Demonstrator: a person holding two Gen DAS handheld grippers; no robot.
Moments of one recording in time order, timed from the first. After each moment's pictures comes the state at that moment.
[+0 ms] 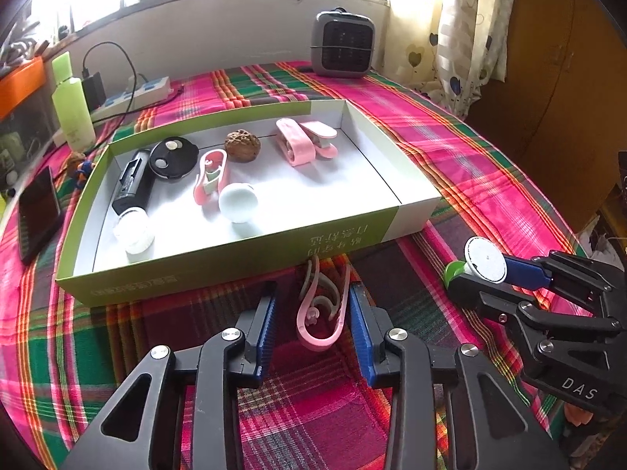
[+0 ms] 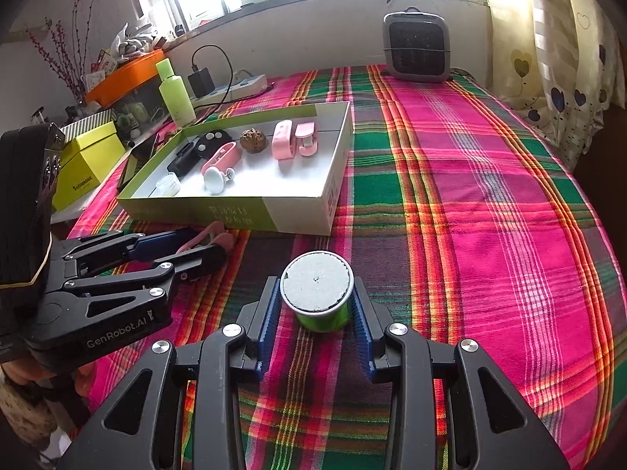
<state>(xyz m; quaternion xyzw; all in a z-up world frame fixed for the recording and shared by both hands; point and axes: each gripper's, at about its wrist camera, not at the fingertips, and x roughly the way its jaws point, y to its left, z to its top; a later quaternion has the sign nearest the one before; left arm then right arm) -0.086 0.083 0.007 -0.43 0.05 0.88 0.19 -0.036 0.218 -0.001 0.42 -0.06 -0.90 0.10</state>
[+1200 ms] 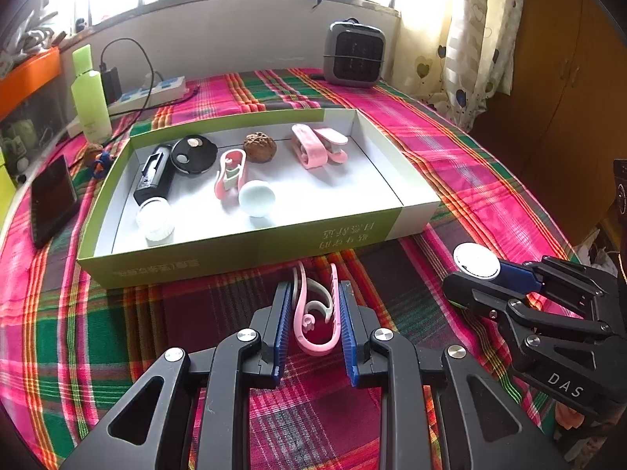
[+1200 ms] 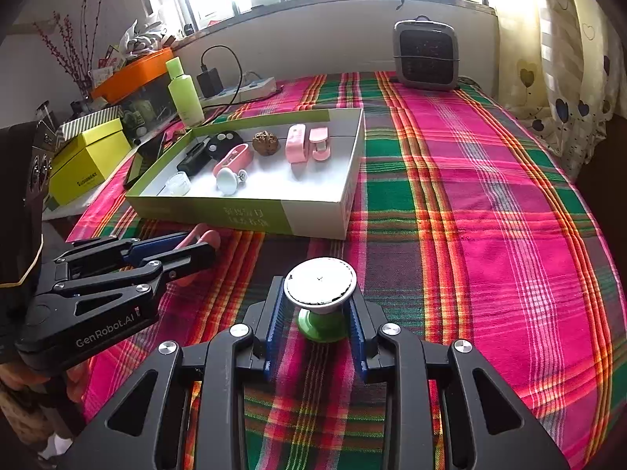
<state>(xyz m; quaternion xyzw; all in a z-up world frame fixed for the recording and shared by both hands) -0.075 0.071 0.015 -0.42 0.03 0.89 0.18 -0.035 0.207 0.004 0.41 -0.05 -0.91 0.11</state>
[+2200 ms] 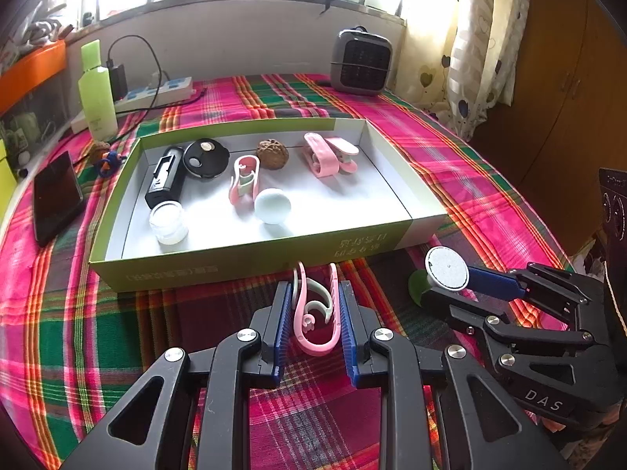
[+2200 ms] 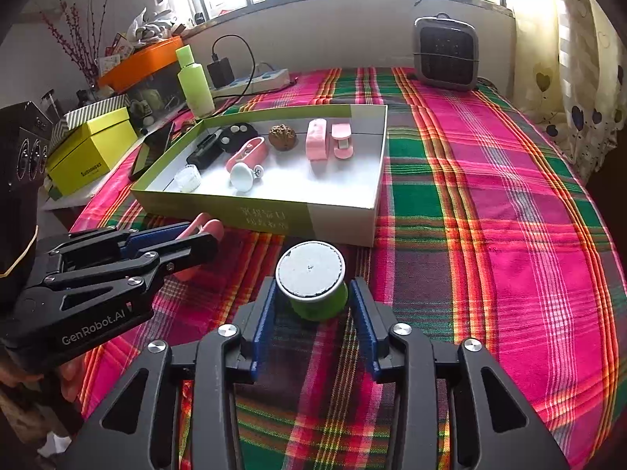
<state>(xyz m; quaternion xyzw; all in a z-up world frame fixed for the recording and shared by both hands) -0.079 0.060 0.018 -0.42 0.01 0.89 0.18 -0.044 0.192 0.002 0.42 -0.03 -0.90 0.12</state>
